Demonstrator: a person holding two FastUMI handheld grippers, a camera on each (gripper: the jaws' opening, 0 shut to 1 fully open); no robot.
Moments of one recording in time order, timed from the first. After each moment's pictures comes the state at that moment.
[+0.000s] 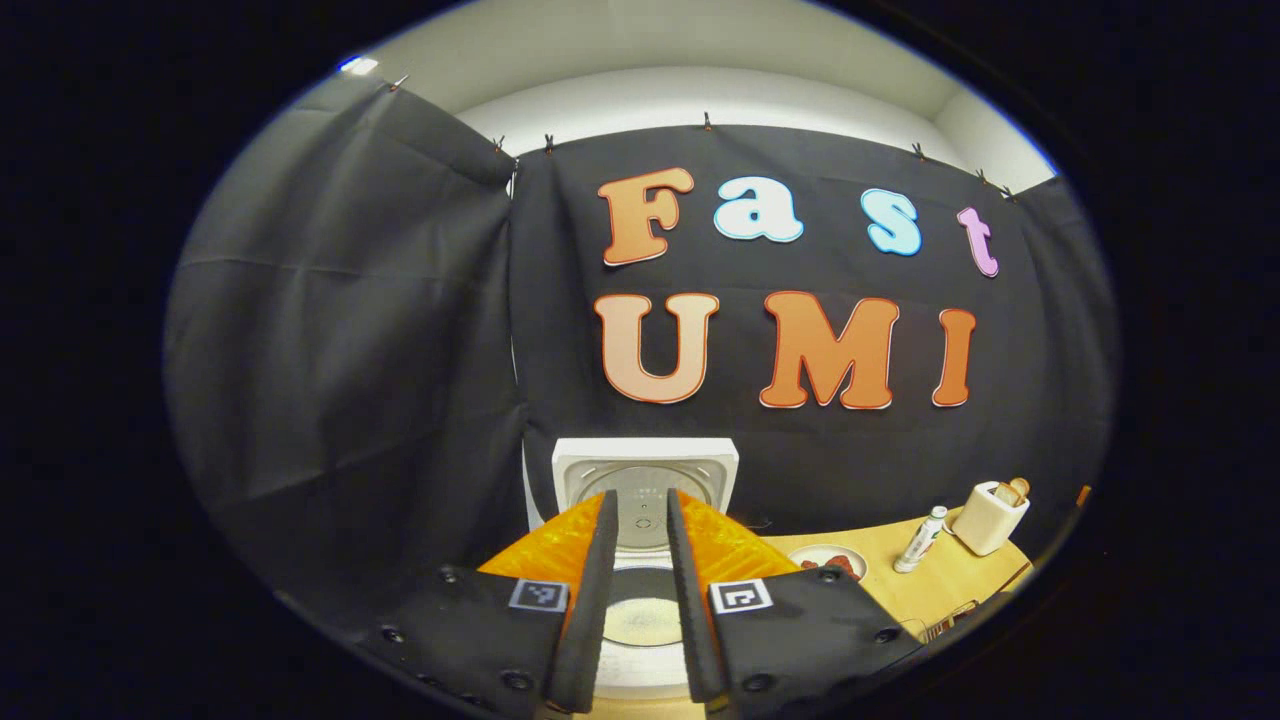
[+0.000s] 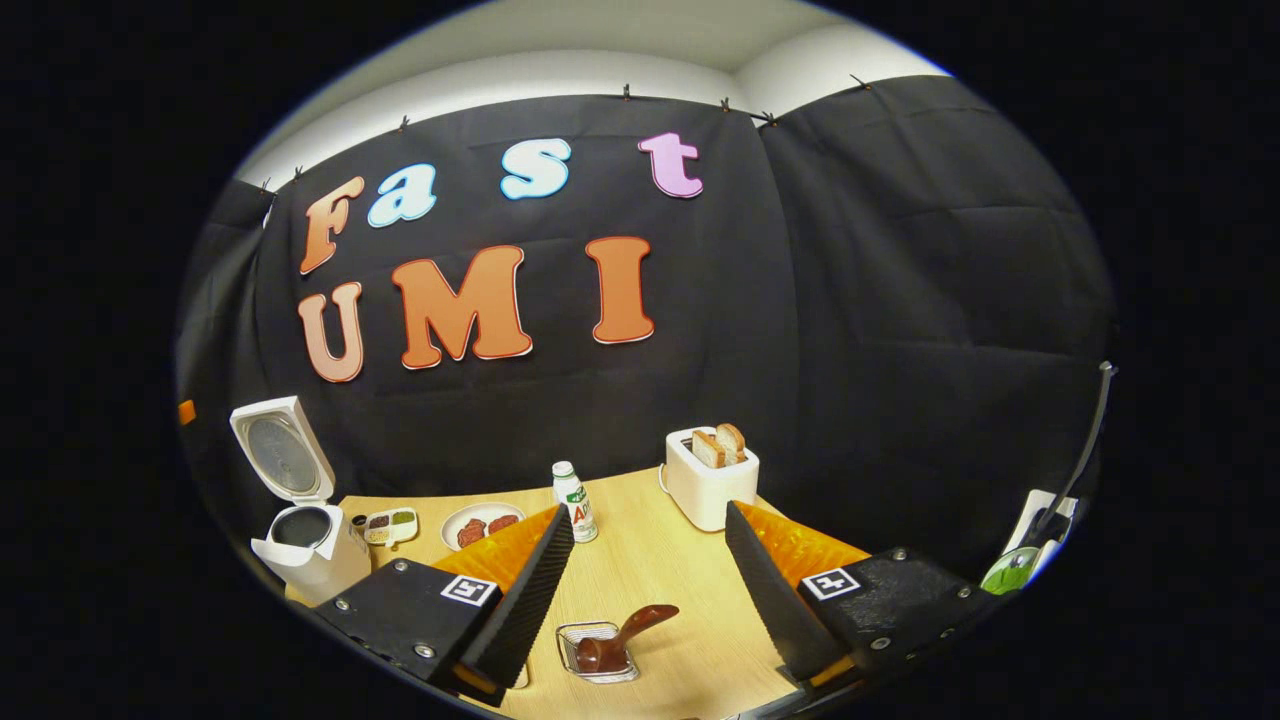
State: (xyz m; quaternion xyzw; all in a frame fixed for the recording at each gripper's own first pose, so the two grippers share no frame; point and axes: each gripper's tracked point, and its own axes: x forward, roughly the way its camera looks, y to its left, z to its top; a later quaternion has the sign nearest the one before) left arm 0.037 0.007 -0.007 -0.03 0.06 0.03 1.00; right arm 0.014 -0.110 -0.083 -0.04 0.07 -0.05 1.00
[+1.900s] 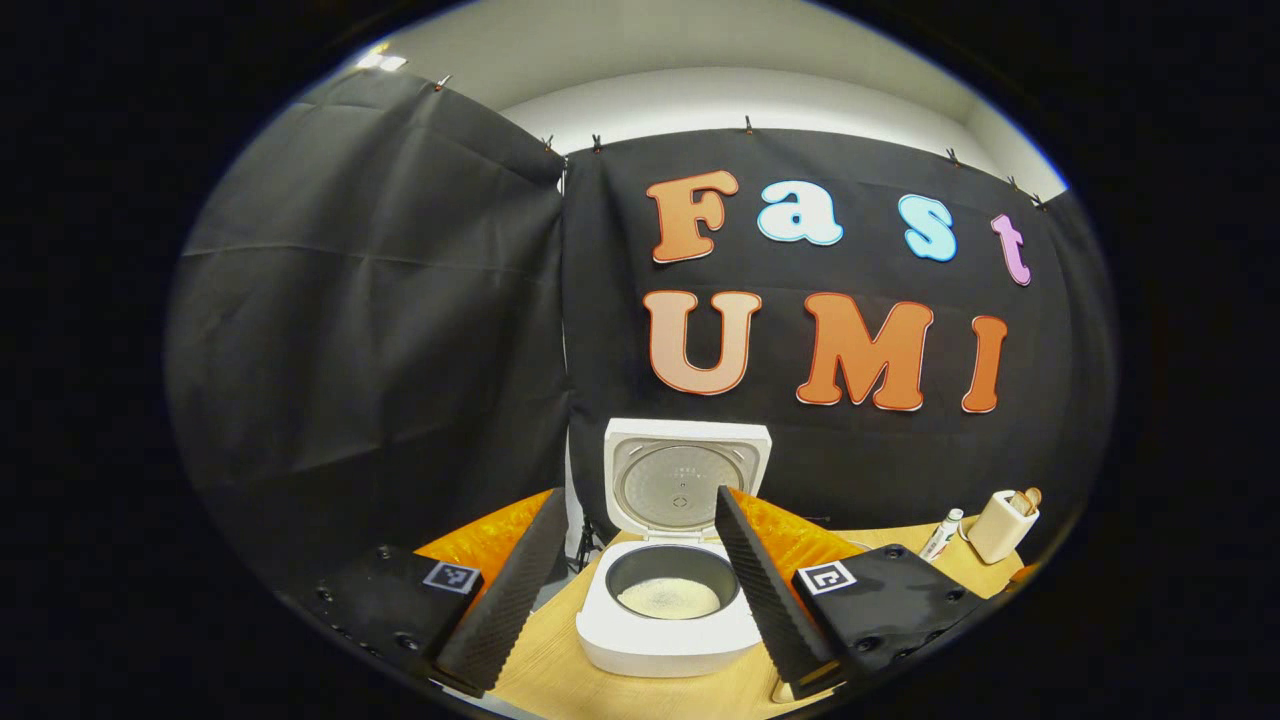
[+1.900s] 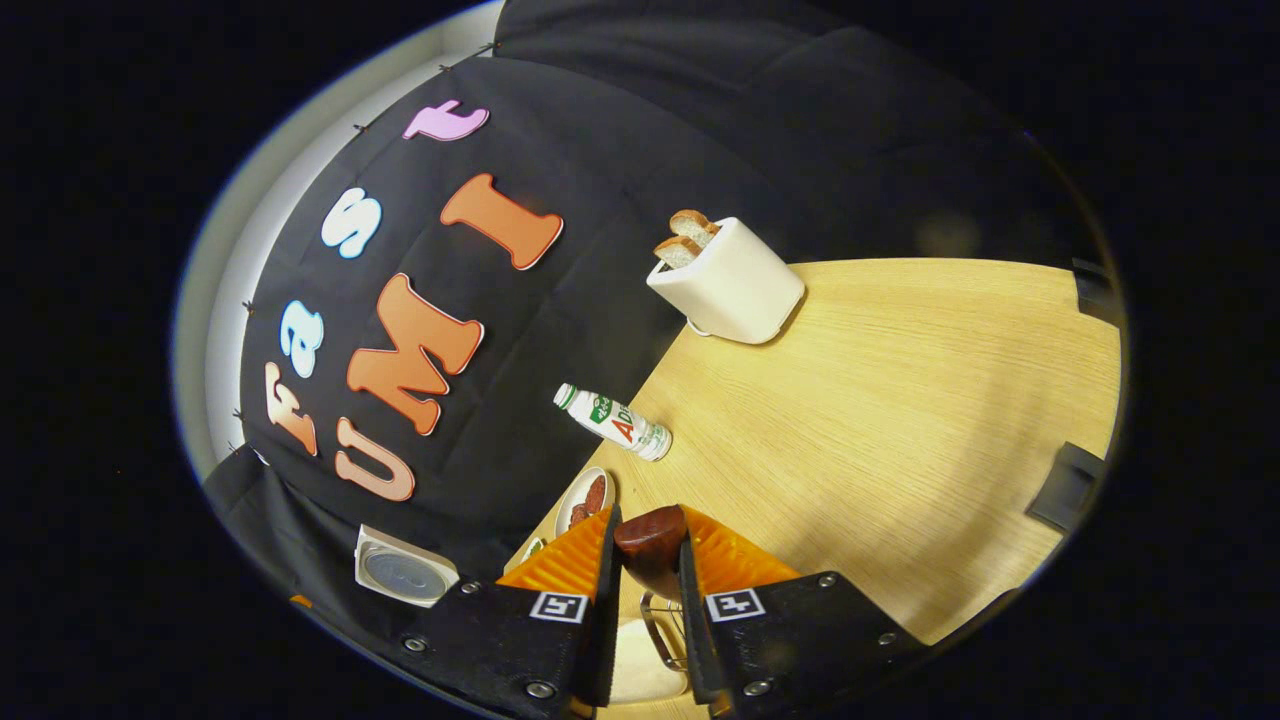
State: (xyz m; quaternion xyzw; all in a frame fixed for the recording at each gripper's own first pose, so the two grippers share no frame) left arm -0.015 0.041 -0.016 -0.05 0.07 0.11 0.99; right arm 0.065 -0.107 -0.260 0.35 0.20 0.00 0.92
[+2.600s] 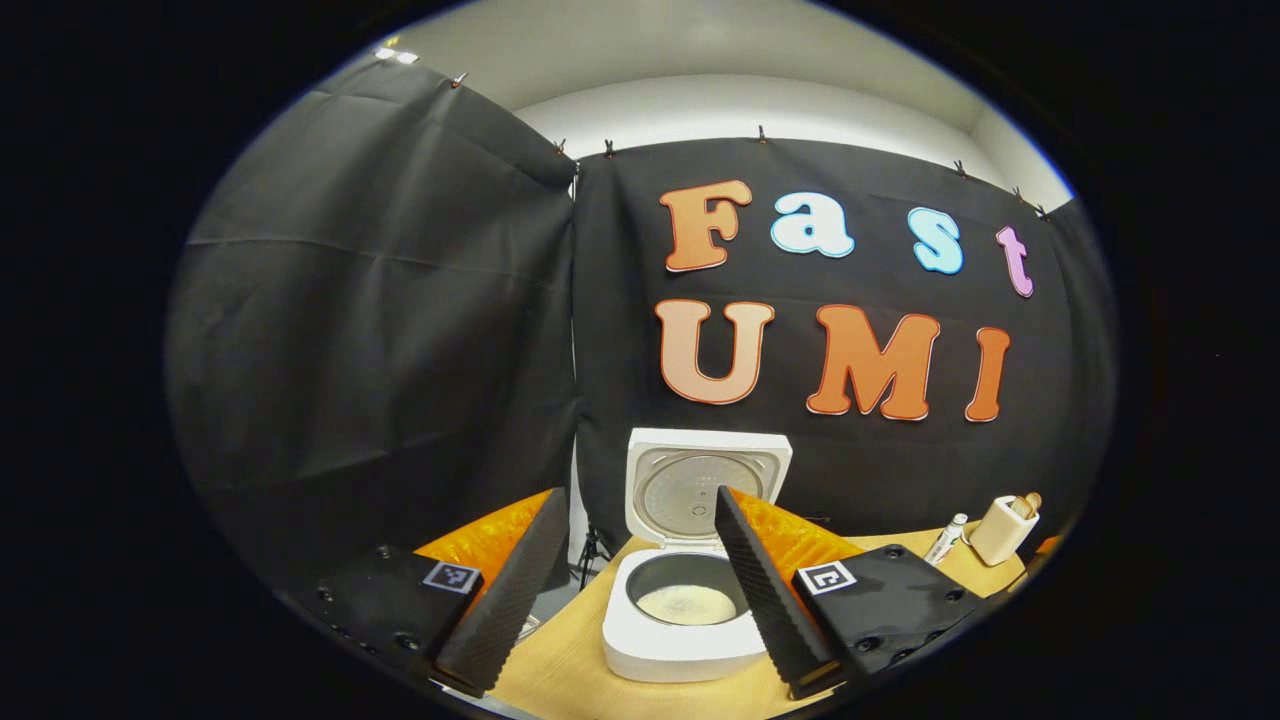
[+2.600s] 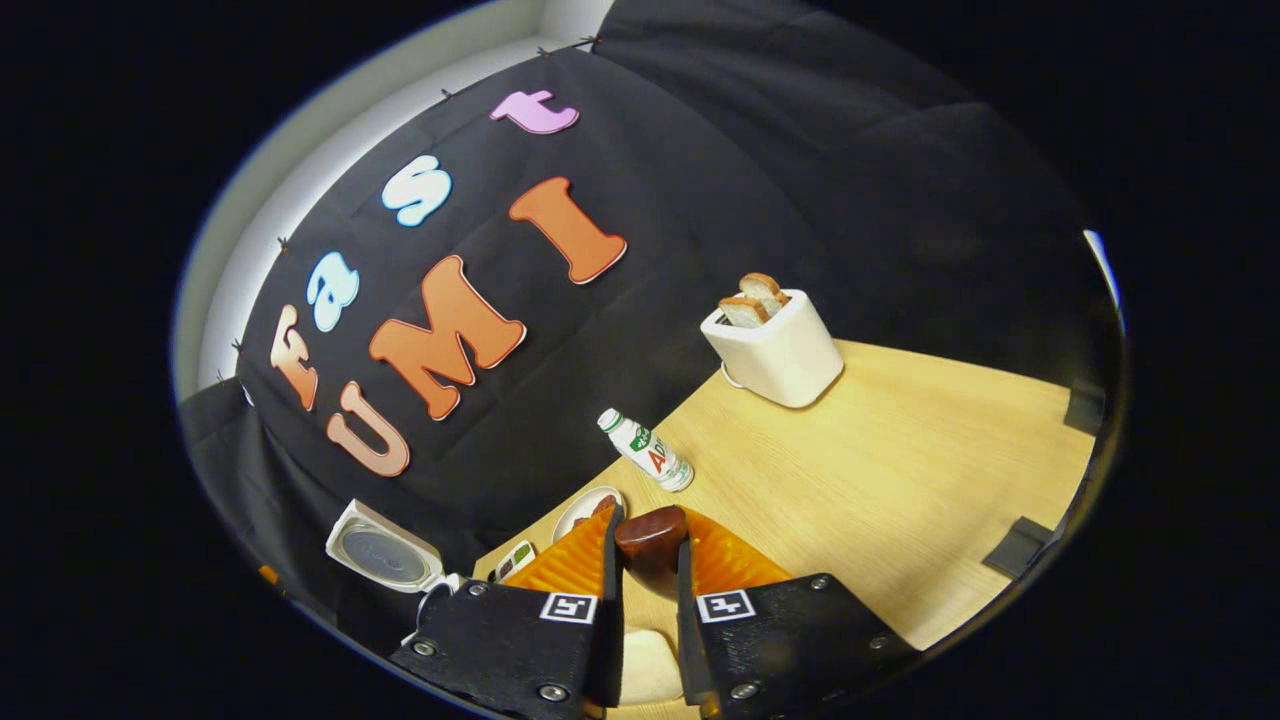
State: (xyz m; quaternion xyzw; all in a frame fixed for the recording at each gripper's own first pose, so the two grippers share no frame) left arm -0.020 0.084 -0.014 -0.05 0.06 0.11 0.99; right arm 0.053 -0.081 -0.176 0.24 0.15 0.00 0.96
